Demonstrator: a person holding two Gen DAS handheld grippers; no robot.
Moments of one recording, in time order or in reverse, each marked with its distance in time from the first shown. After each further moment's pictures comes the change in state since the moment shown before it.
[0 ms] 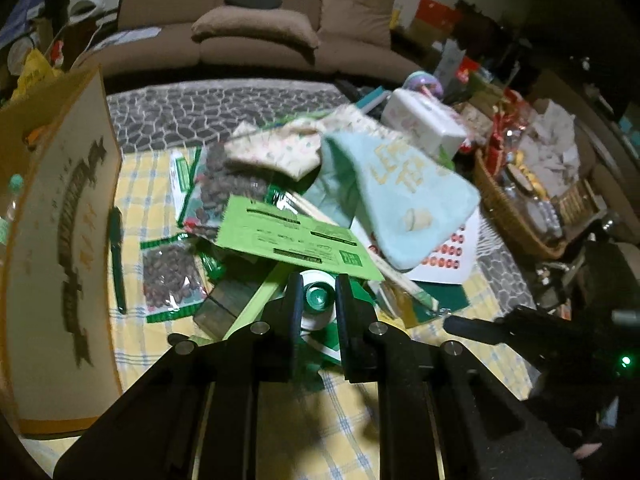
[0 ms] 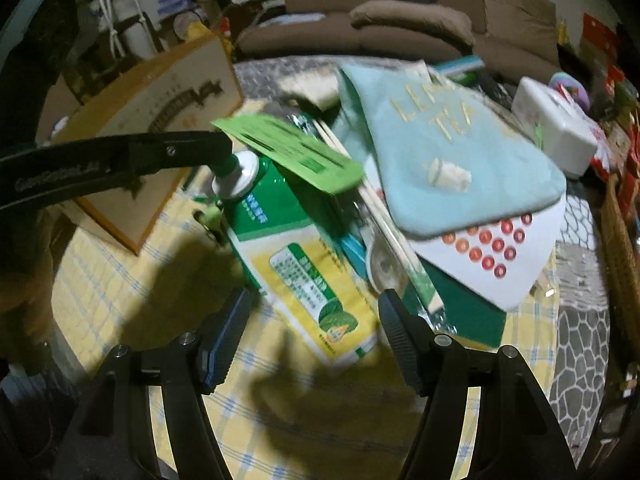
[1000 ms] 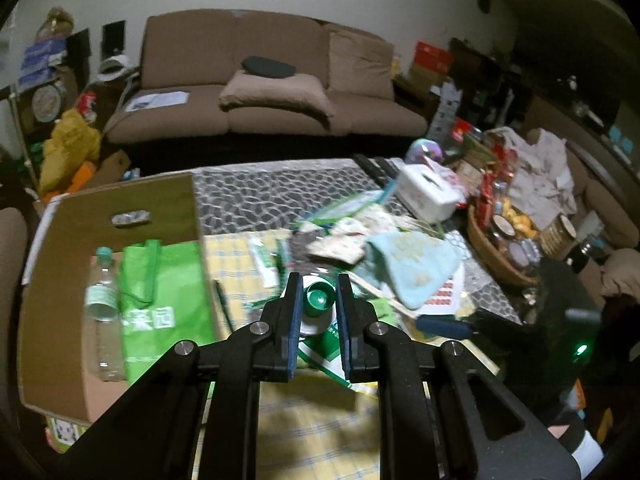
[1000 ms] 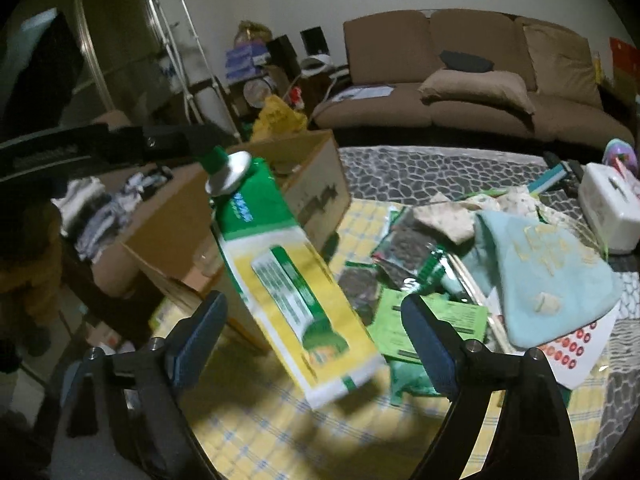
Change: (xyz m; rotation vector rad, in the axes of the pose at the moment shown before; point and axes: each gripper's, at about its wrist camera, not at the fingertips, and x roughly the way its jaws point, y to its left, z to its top) left arm -0.162 0.058 0.046 0.032 -0.163 0.064; right arm -0.045 0.086 0.065 -0.009 -0.245 0.243
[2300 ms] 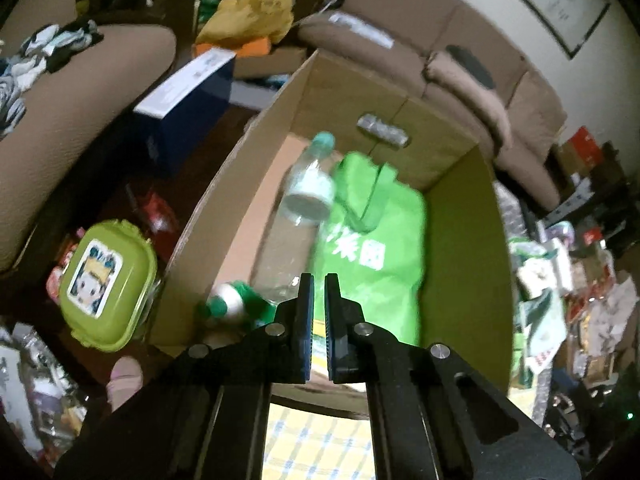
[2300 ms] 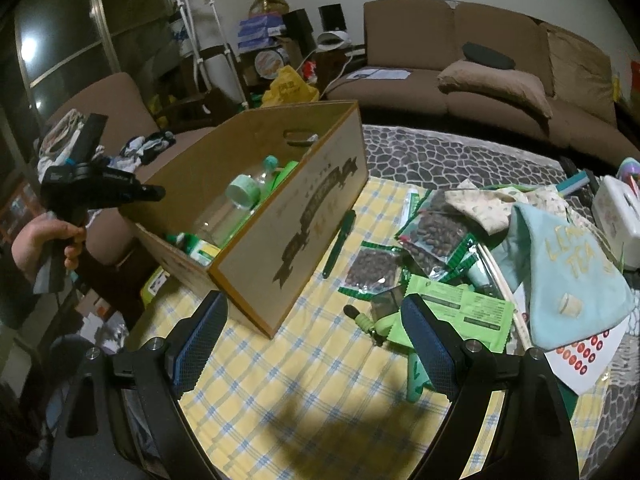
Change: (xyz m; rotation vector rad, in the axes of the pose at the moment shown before) left arm -0.004 0.259 -0.097 -0.590 0.150 0.273; right arm 0.032 0.028 -0.012 -0.109 0.095 -0.030
